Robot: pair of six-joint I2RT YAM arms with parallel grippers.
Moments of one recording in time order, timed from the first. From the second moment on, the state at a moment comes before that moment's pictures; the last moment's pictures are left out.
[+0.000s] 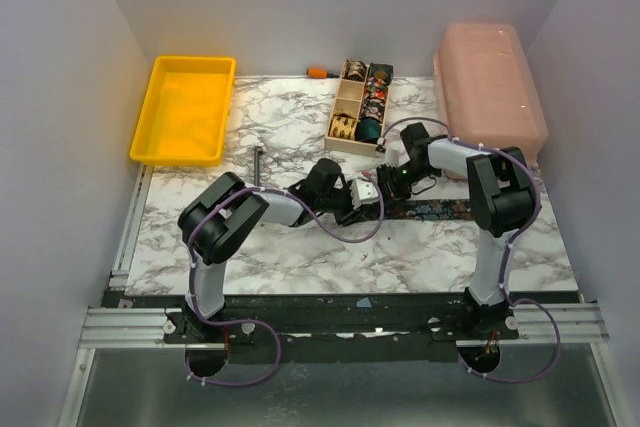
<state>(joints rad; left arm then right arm) -0.74 1.95 0.92 0.48 0.60 0.39 0.27 2.01 1.25 -0.68 -0.75 -0.02</state>
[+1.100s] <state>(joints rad) -0.74 1.90 1.07 0.03 0.49 0.53 0.30 2.05 1.28 -0.64 -0.89 0.10</state>
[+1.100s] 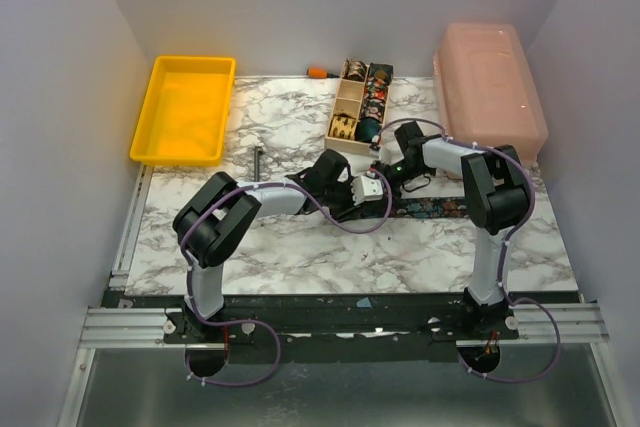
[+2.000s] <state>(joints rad) -0.63 1.77 0.76 0.73 0.75 0.17 0.29 2.13 1.34 -0.73 -0.85 0.01</state>
